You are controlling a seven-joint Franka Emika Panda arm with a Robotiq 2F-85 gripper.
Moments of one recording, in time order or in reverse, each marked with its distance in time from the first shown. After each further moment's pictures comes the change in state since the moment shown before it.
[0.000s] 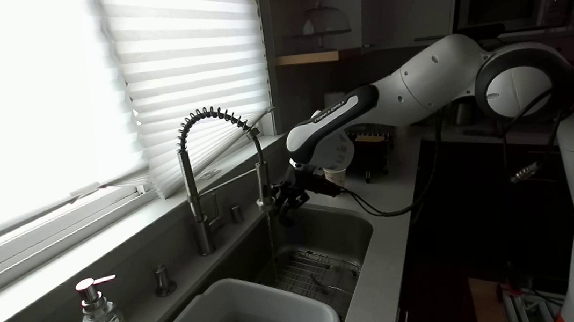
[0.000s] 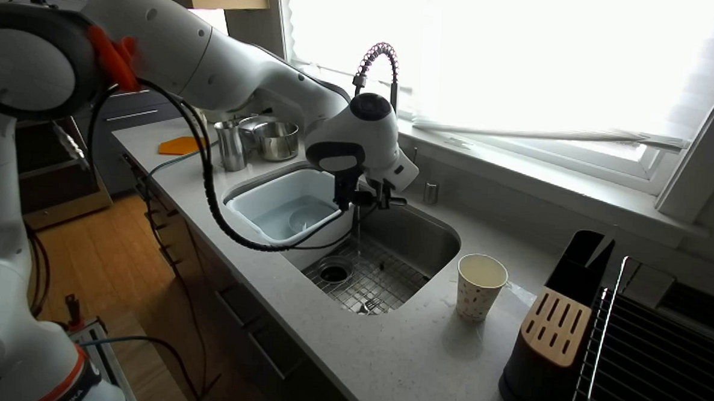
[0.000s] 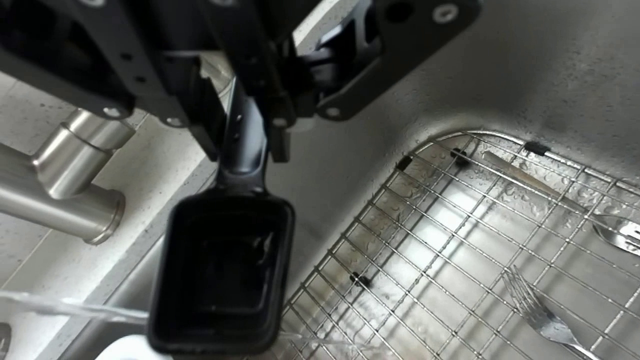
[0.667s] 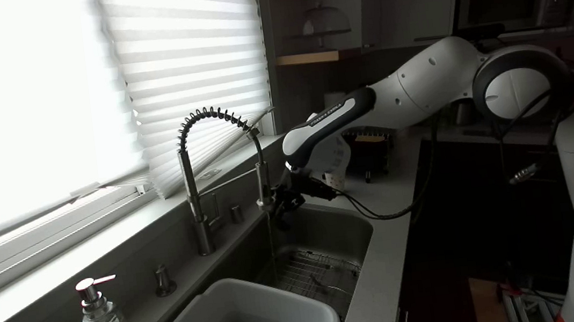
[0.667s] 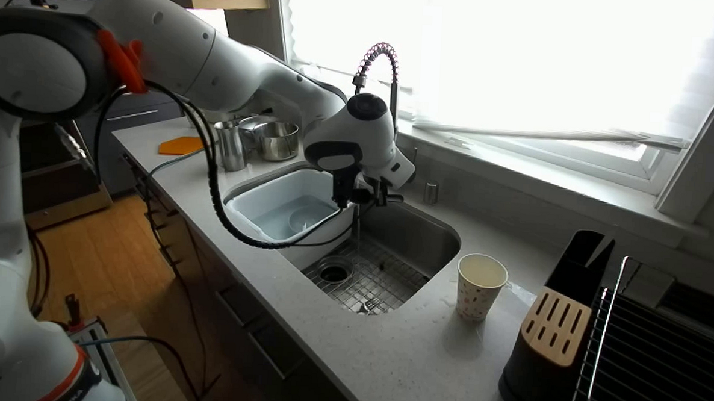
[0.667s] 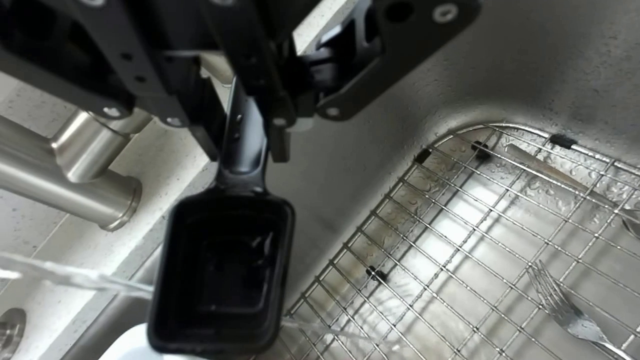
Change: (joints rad) arm 0.001 0.015 0.030 0.010 0.002 0.024 -0.001
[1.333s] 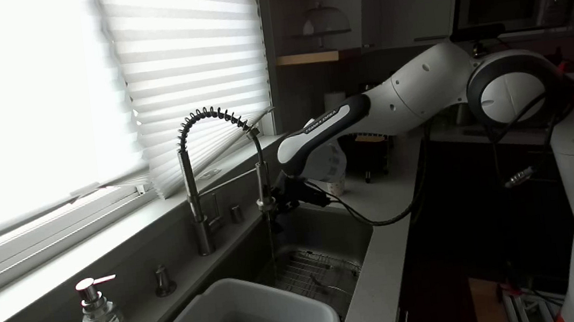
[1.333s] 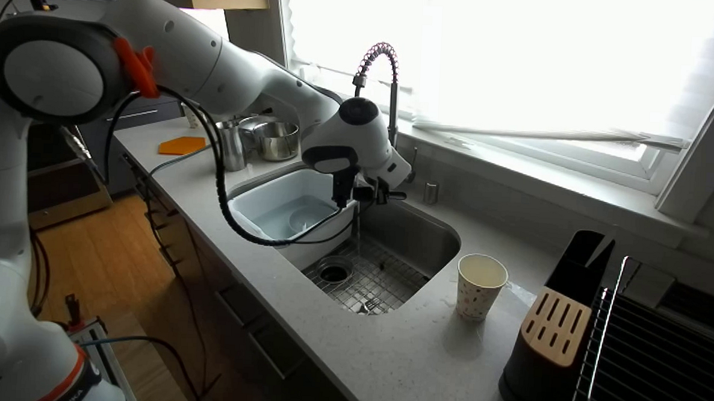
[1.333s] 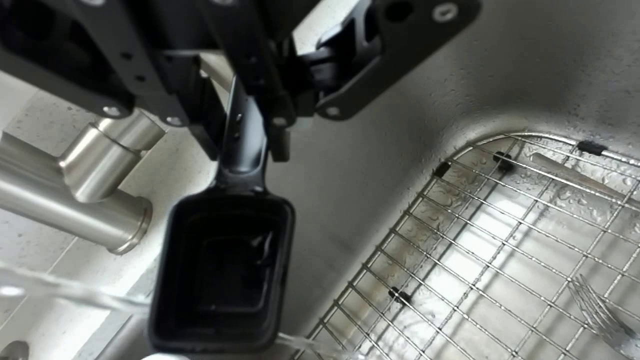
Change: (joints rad) arm 0.010 0.030 0.030 0.003 0.032 0.121 0.015
